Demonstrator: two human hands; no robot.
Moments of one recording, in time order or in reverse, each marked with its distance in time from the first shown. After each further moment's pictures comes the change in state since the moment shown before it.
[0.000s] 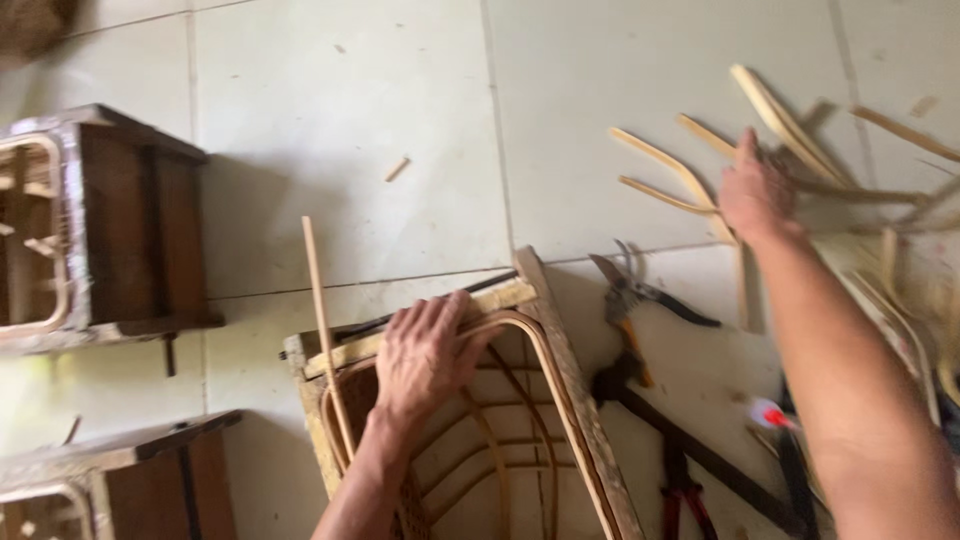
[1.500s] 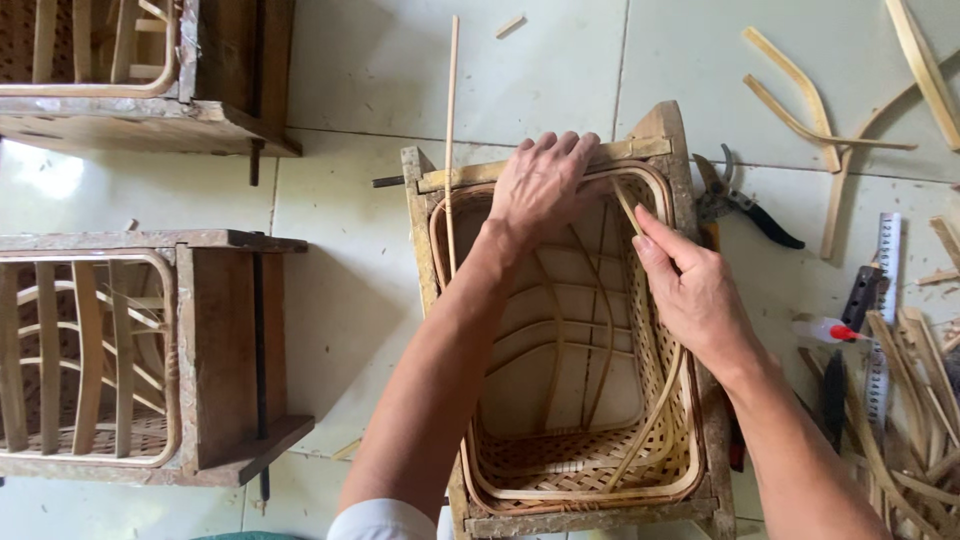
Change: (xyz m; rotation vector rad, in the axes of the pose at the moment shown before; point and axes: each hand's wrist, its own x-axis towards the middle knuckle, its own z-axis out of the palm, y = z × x) left_hand 0.002 -0.012 0.019 -0.032 -0.001 0.030; right_hand -0.295 -0.298 -0.161 0.540 -0.368 -0.070
